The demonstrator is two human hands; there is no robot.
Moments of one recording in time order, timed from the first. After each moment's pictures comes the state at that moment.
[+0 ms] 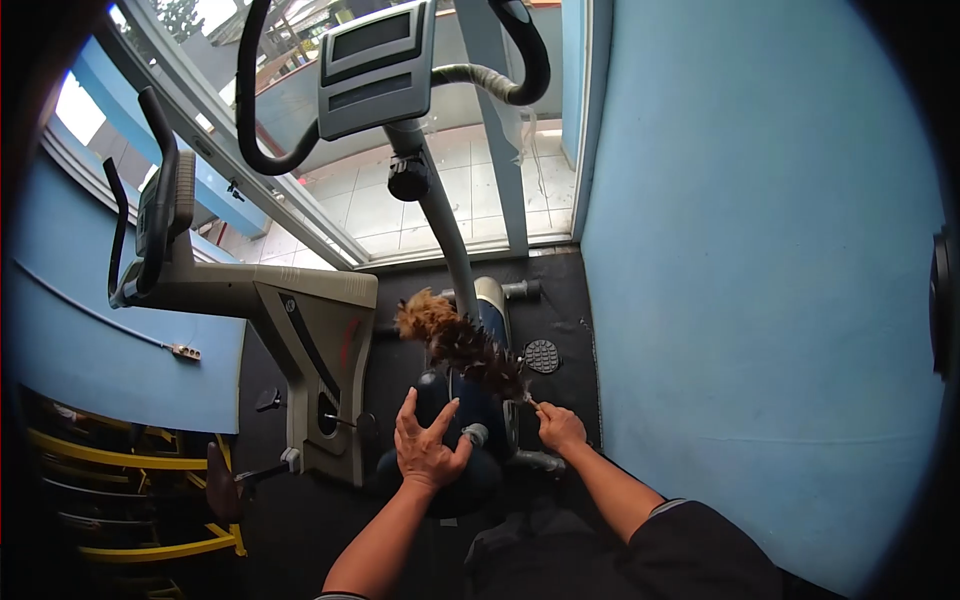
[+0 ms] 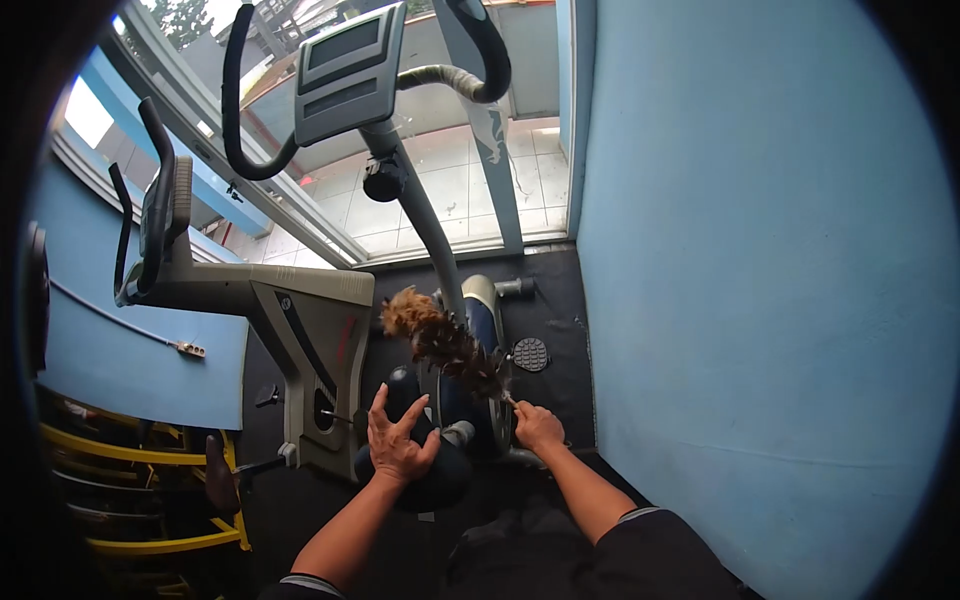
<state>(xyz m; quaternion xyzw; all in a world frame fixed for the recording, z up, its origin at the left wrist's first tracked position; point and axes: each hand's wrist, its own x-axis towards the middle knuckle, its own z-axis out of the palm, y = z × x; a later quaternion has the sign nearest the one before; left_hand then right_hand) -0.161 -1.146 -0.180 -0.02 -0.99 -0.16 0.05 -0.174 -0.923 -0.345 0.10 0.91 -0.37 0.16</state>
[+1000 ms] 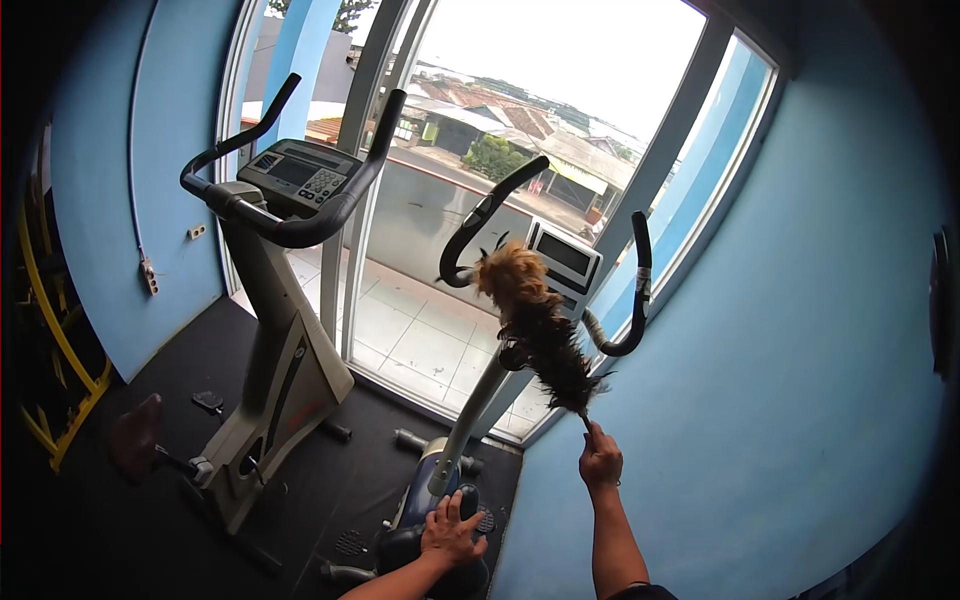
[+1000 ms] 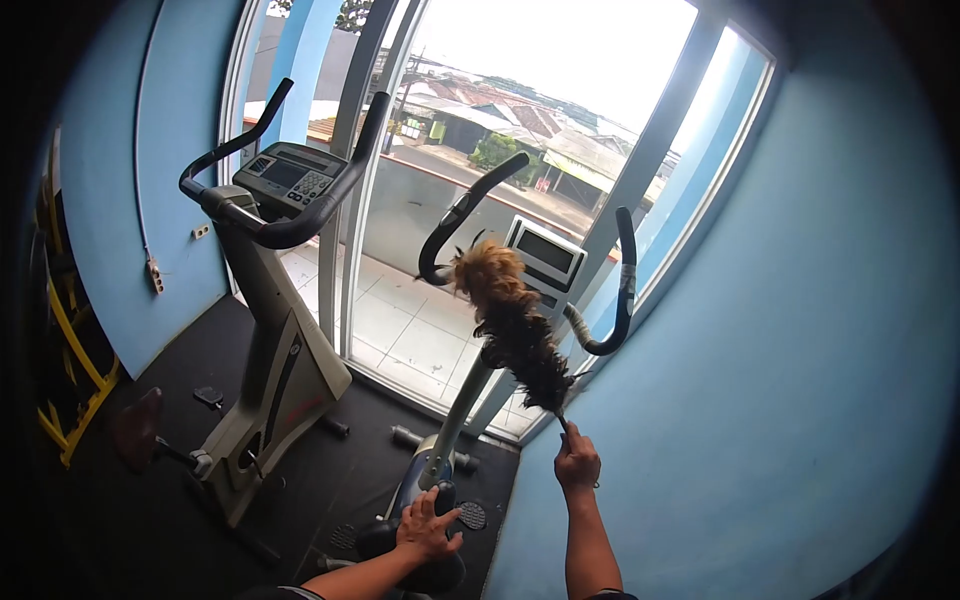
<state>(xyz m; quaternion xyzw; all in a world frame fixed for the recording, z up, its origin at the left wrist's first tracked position) -0.154 -1.166 -0.201 -0.03 -0.96 -0.27 0.03 -0.329 -0.938 -0.088 -0.14 0.92 -0.15 -0.33</state>
